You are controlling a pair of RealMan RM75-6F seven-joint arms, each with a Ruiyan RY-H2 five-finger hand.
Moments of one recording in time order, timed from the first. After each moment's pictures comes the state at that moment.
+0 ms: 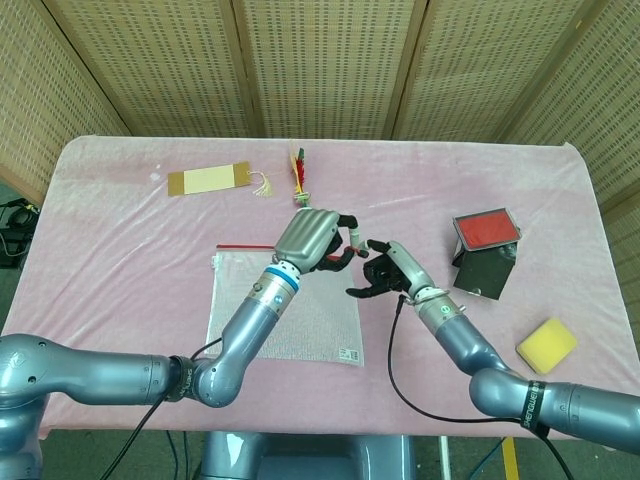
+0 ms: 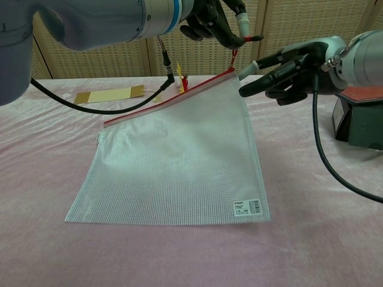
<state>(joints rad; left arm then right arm) -1.24 -1.60 -0.47 -1.68 0.50 1.05 0.45 0.88 -1.25 0.34 -1.81 -0.54 0.72 0.37</state>
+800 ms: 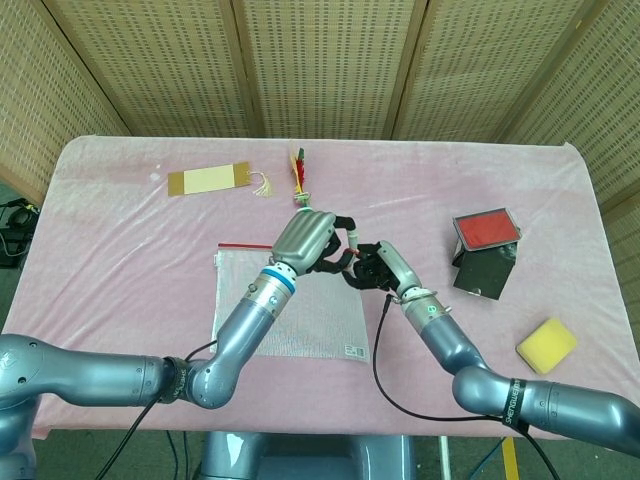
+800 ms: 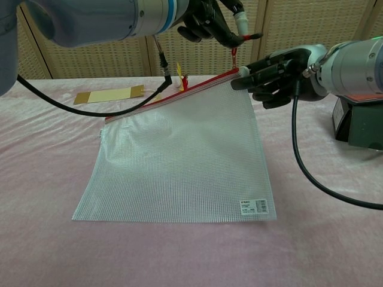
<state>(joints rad) -1.23 -1.57 -0.47 -1.71 0.49 1.04 0.40 0.87 -1.34 0.38 -1.77 -0.50 0.75 0.35</state>
